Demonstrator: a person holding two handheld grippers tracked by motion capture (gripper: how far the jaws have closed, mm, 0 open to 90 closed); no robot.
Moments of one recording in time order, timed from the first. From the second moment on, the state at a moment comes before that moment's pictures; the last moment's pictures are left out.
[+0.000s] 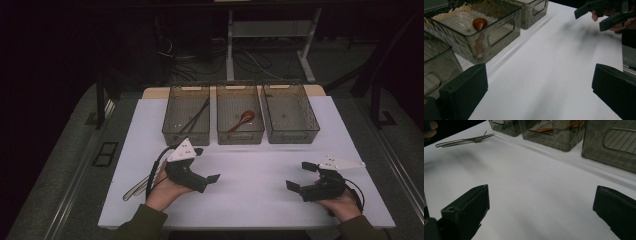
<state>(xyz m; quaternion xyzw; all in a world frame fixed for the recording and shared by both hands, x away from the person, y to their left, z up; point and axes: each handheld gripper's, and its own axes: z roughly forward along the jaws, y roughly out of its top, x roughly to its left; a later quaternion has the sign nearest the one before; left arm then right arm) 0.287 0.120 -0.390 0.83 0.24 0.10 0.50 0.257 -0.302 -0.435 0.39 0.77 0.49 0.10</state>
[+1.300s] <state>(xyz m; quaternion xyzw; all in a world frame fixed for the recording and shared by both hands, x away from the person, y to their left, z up) 0.274 0.245 -0.414 0.82 0.34 0.16 0.43 0.257 -0.301 -0.435 0.39 0.77 0.49 0.10</state>
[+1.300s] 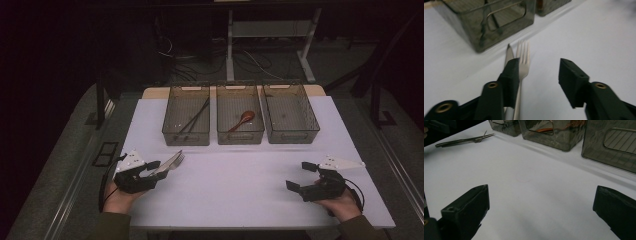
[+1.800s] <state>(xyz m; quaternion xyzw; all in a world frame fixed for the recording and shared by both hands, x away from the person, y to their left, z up) 0.285 0.259 -0.436 0.84 0.36 0.14 0.38 0.257 -0.301 -0.435 0.39 0.77 0.49 0.10</state>
